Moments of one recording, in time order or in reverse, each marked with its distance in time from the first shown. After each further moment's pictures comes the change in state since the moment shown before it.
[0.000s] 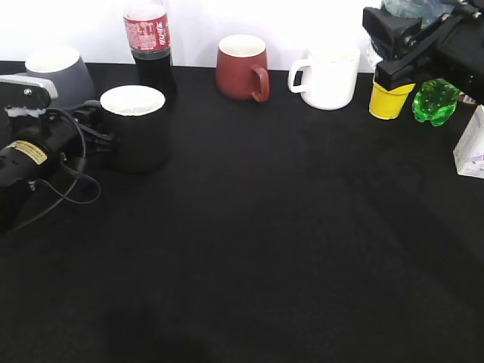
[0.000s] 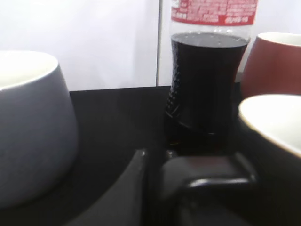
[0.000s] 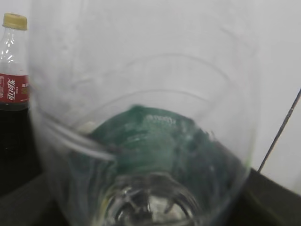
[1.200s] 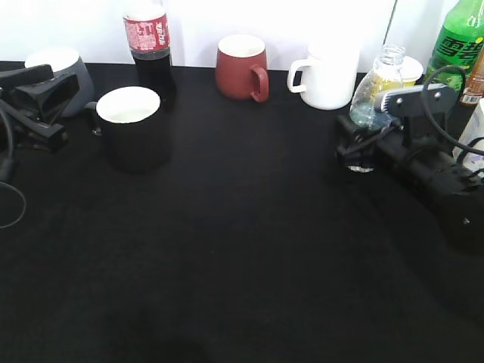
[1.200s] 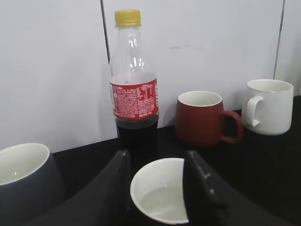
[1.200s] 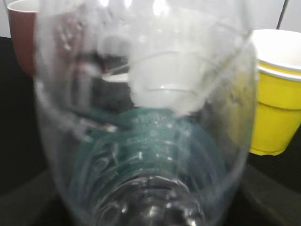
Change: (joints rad) left arm -0.007 -0.592 0.319 0.165 0.173 -0.015; right arm 0.000 0.558 -0.013 0.212 -0.270 0.102
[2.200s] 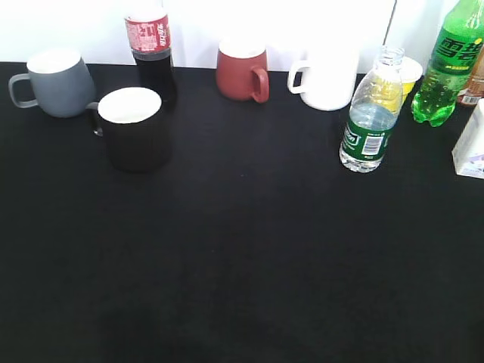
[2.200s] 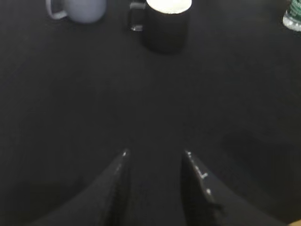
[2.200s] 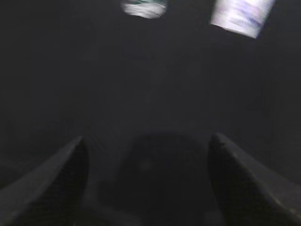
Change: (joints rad) left arm -0.235 -1.428 -0.175 -0.210 2.153 -0.058; right arm 0.000 -1.885 0.106 -0.104 2.184 0.183
